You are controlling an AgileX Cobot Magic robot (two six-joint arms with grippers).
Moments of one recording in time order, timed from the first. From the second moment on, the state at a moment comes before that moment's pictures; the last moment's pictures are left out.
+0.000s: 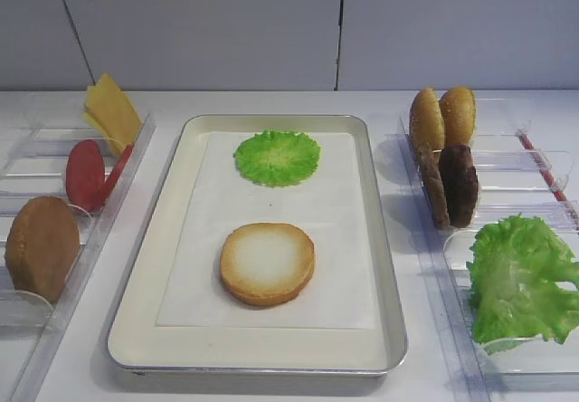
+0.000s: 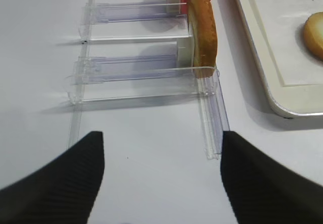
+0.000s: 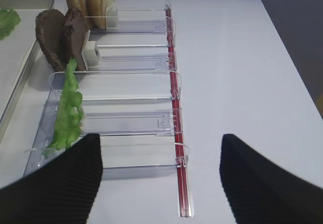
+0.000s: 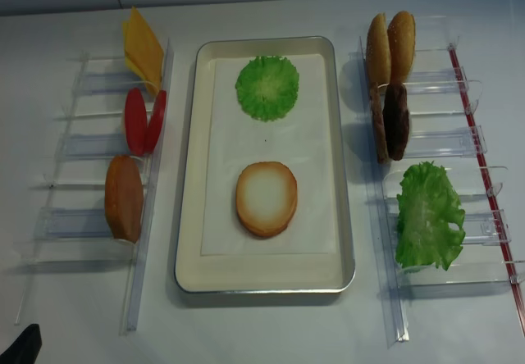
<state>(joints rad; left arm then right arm) -0.05 0.04 -0.49 0.02 1.18 -0.05 -0.03 -0.02 -0.48 0.03 1.12 0.00</state>
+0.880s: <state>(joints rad) -0.05 0.04 -0.55 -0.01 1.09 0.06 -0.03 -0.02 -0.48 0.03 1.12 0.00</state>
